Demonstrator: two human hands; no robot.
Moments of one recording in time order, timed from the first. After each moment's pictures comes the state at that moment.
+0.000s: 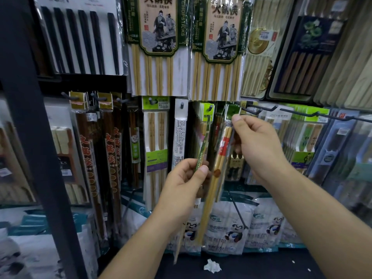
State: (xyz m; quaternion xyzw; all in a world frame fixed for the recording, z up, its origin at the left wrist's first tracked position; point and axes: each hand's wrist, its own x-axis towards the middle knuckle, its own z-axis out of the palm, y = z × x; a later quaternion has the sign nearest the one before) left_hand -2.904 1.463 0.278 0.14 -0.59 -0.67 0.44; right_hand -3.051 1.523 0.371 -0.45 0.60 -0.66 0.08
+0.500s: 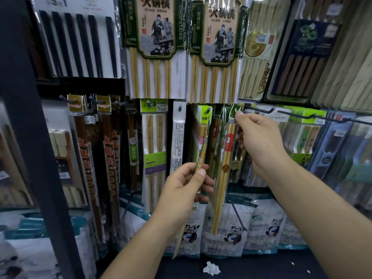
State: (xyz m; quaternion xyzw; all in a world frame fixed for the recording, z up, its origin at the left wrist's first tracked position) left_hand -2.905 1.460 0.275 0.15 -0.60 -0.67 0.42; right_hand -3.067 1.514 0.382 -0.40 0.61 -0.68 0.06
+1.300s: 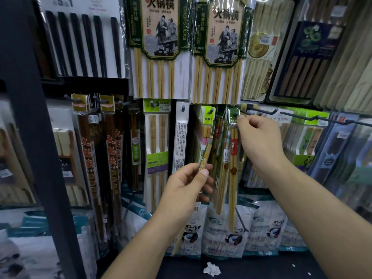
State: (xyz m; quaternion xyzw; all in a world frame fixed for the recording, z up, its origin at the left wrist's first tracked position) left_hand -2.903 1.463 0.277 0.15 -0.61 -0.65 0.43; right_hand -3.066 1.510 0.378 -0.41 0.64 -0.64 -0.03
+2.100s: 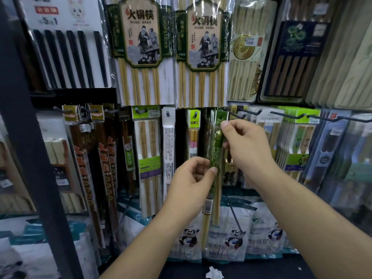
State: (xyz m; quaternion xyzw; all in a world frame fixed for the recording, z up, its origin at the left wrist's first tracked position) left_hand -2.942 1.472 0.293 0.20 -0.69 -0.51 0.47; right_hand -3.065 1.526 0.373 -0.45 0.61 -0.65 0.02
